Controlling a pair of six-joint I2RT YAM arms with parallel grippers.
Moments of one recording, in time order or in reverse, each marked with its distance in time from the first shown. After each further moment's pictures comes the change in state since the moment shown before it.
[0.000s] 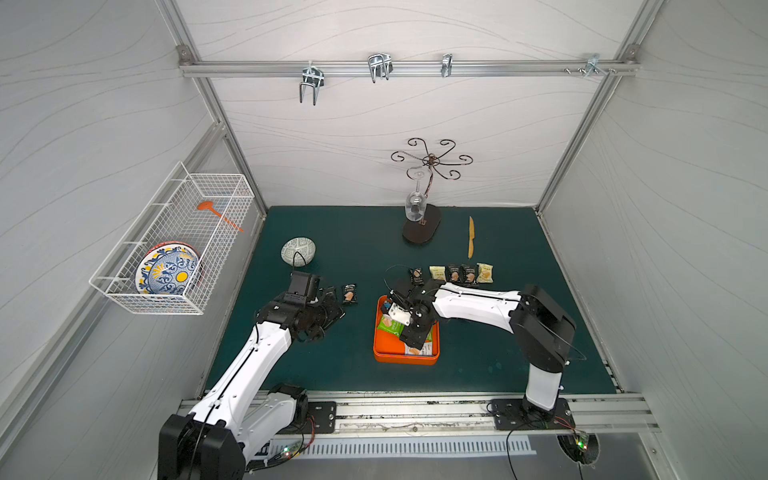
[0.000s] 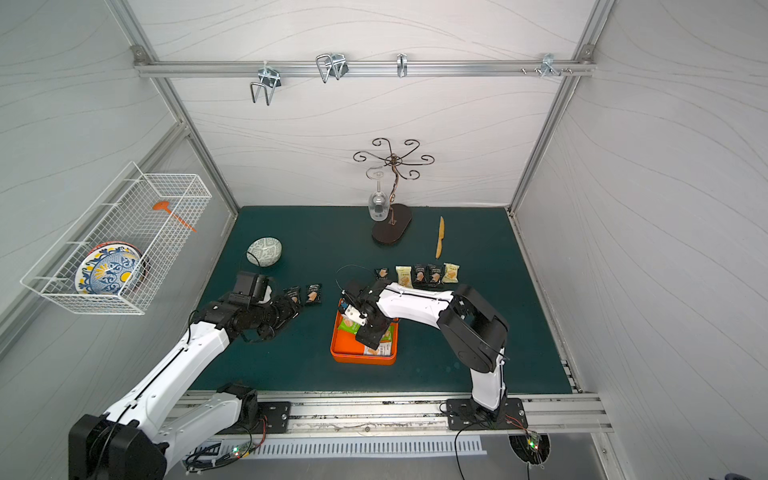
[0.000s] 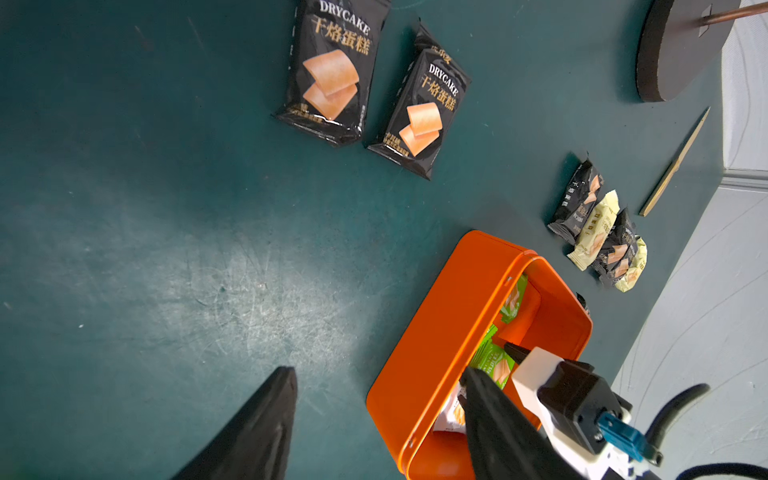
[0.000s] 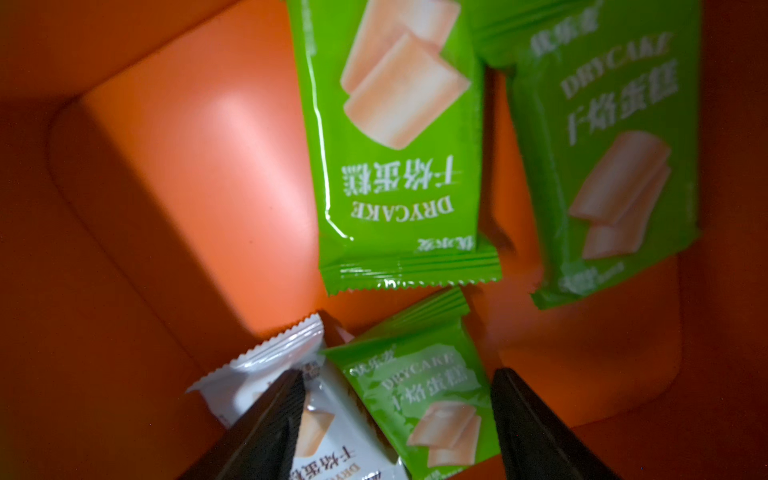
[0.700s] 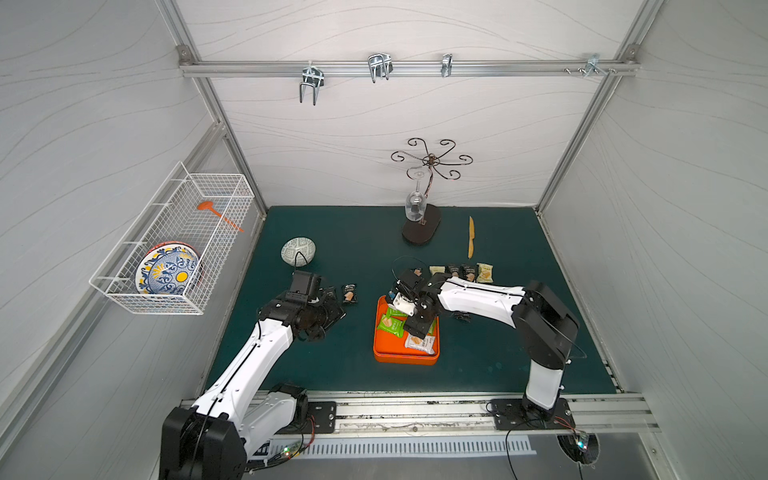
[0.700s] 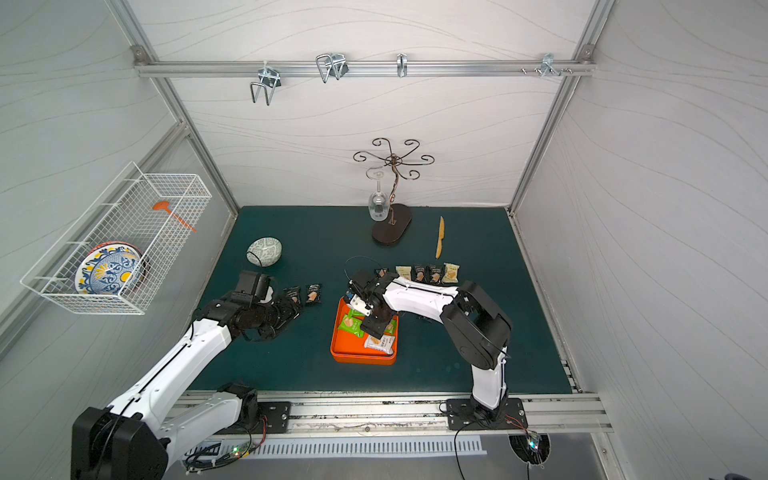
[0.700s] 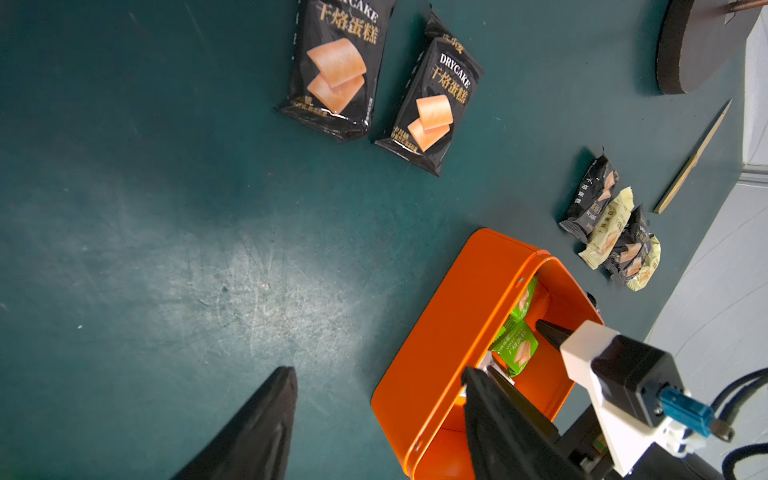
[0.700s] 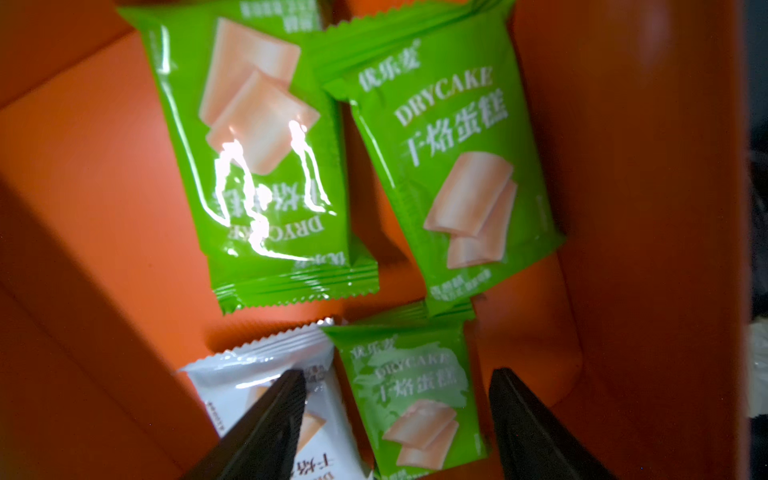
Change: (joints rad) left arm 0.000 0.028 0.000 0.001 0.007 0.005; right arm -0.076 -0.005 -0.008 0.051 0.033 -0.049
